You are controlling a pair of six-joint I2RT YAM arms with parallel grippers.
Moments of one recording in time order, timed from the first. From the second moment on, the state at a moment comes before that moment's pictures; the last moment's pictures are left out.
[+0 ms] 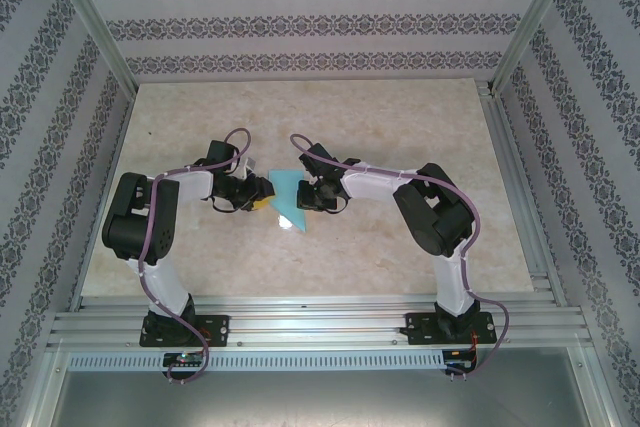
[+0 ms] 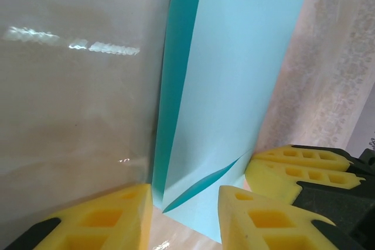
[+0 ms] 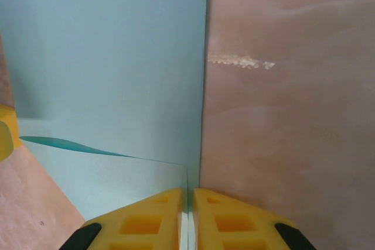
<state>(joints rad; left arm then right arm) -0.19 1.81 0.94 -0.26 0.70 -0.64 0.72 2.04 1.32 -0.40 -0.23 0.70</state>
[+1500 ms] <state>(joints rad) -0.22 1.80 1.01 -0.31 0.70 -0.63 0.91 1.90 1.33 -0.53 0.02 0.56</state>
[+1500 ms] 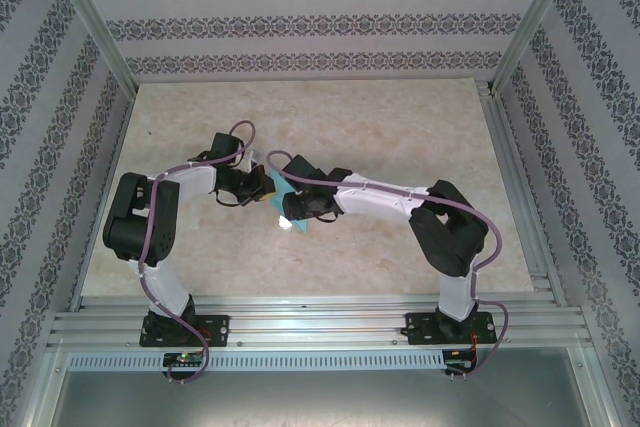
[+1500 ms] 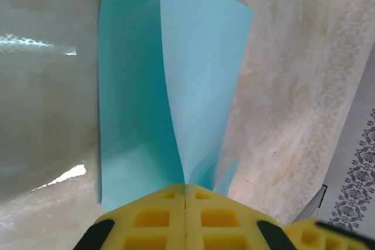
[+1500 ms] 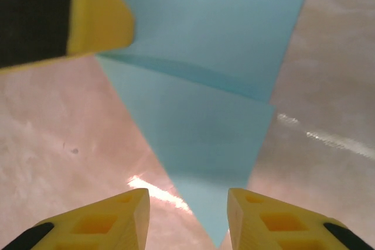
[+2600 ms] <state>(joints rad) -0.23 1.81 1.04 -0.34 0.70 -0.64 0.96 2.06 1.44 -0.61 0.21 0.50</state>
